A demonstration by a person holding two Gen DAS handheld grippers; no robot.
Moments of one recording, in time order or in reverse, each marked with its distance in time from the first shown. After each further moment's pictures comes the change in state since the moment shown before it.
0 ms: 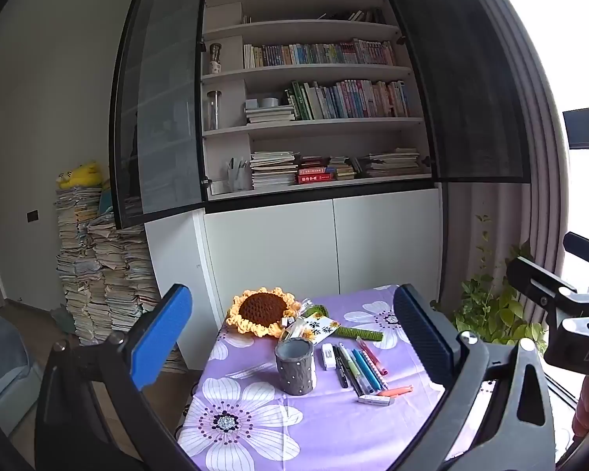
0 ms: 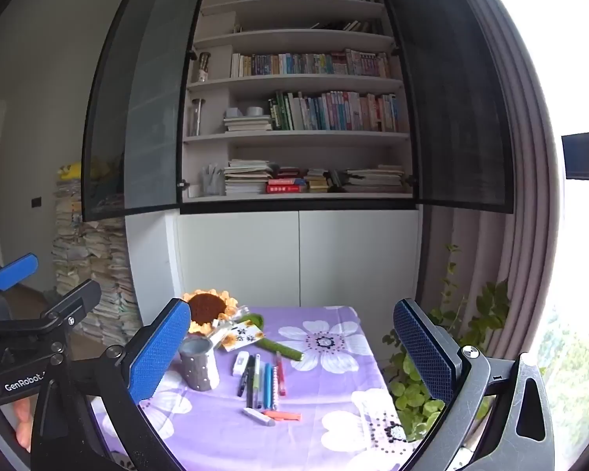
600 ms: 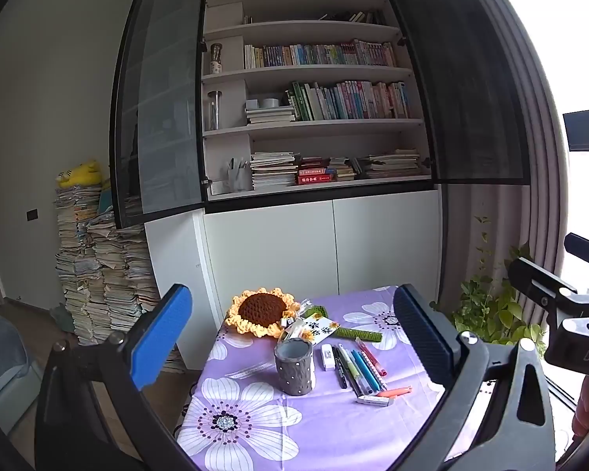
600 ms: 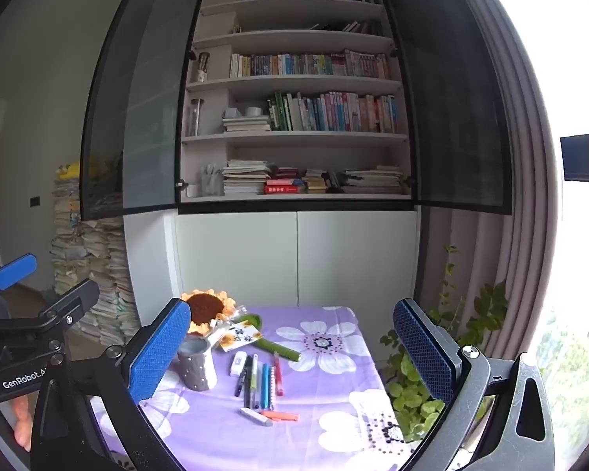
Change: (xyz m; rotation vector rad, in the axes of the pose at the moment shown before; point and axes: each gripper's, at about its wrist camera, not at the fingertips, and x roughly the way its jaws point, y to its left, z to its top) left arm 0.000 -0.002 -0.002 -0.001 -0.004 0.002; right arm -0.002 0.000 -0.001 0.001 -0.009 -0.001
